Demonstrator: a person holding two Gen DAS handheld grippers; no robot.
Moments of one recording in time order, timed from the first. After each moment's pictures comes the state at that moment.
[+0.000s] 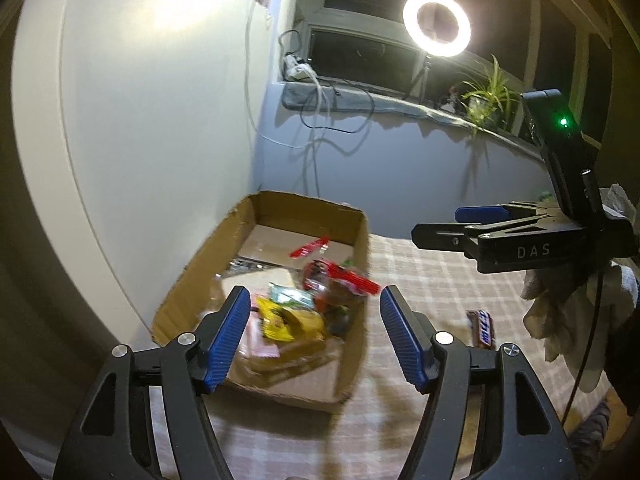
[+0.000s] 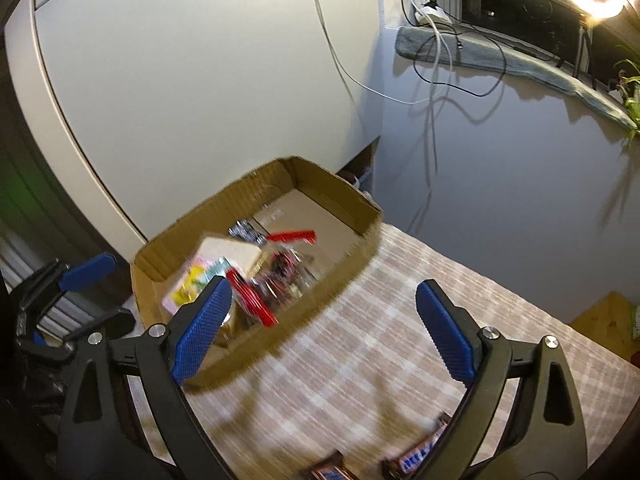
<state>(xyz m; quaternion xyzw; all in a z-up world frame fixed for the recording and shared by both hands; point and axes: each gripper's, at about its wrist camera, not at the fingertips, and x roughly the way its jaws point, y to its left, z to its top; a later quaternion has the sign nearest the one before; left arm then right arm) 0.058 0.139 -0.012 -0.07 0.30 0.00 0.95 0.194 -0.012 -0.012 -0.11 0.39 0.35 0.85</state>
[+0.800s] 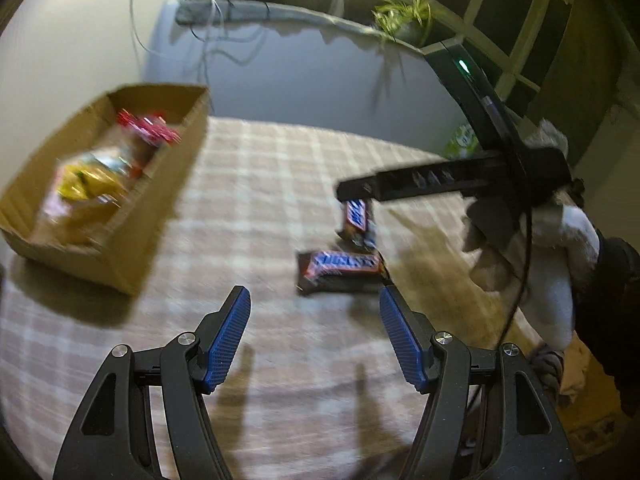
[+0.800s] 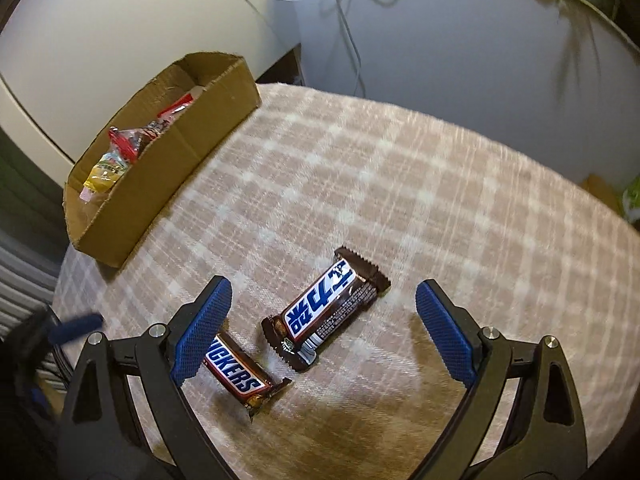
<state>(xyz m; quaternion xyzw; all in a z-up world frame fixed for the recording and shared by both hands) 0.042 0.016 -0.079 -0.09 0.42 -0.14 0.89 0.190 -0.131 -0.097 -0.07 0.52 0.26 0.81</state>
